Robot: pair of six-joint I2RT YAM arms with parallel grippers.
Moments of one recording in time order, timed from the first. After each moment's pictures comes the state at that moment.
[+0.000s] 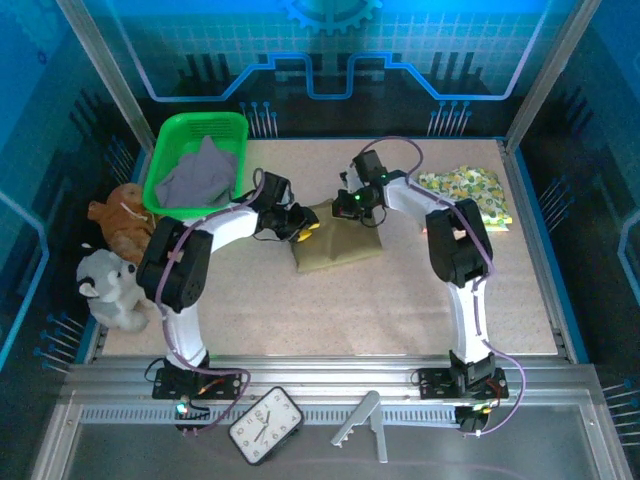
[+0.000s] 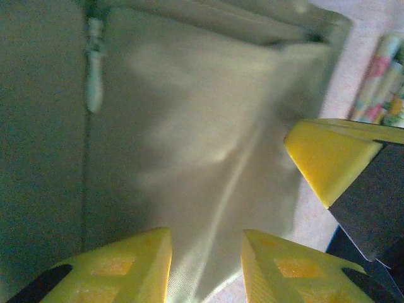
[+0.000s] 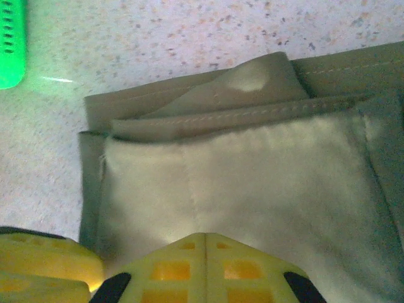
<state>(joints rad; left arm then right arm) -0.34 1.91 1.21 -0.26 0.49 -1.03 0.40 2.20 1.67 -0.54 -0.47 0.43</state>
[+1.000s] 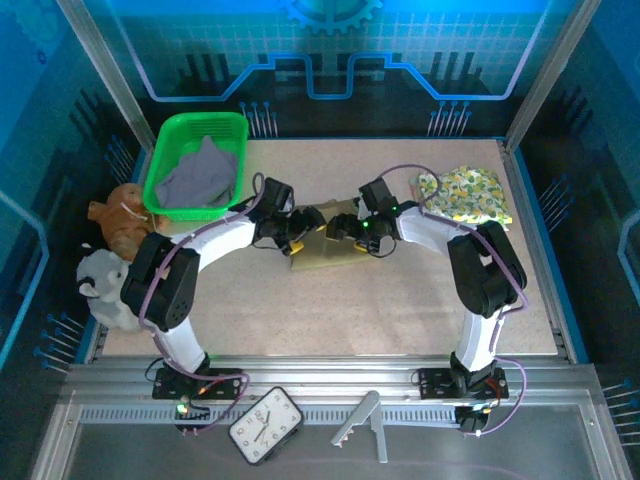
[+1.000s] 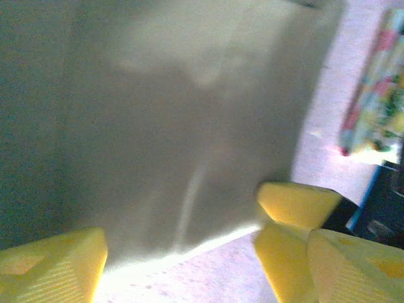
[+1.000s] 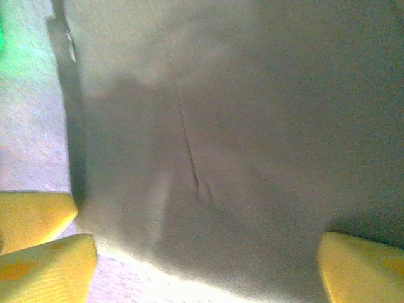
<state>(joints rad) -0.41 1.76 1.11 -0.32 0.38 -1.04 0.47 1.86 1.19 -0.38 -0.39 0.68</state>
